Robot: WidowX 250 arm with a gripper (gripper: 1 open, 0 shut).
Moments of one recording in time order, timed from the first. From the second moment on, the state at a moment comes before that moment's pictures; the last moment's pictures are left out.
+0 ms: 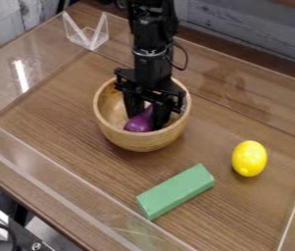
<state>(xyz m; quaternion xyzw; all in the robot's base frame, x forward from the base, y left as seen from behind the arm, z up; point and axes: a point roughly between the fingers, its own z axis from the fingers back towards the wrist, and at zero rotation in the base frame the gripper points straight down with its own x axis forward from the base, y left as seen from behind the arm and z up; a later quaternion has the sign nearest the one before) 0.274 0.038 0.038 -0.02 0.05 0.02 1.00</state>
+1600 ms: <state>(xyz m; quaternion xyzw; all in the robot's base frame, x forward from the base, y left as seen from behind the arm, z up) 0.275 0.046 0.065 -0.04 0.05 0.04 1.00</state>
